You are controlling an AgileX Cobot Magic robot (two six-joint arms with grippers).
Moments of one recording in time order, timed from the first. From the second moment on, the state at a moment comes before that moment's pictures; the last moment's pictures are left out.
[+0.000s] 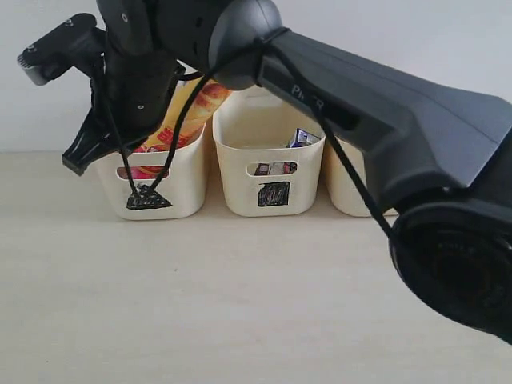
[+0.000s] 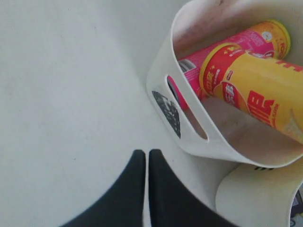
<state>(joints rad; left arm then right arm) -0.05 0.00 0.00 -0.02 0.31 0.01 0.88 2.34 -2.47 -0.08 1.12 -0.26</state>
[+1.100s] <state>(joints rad) -0.05 0.00 0.00 -0.02 0.31 0.01 0.90 1.84 -1.73 -0.06 1.22 -0.22</state>
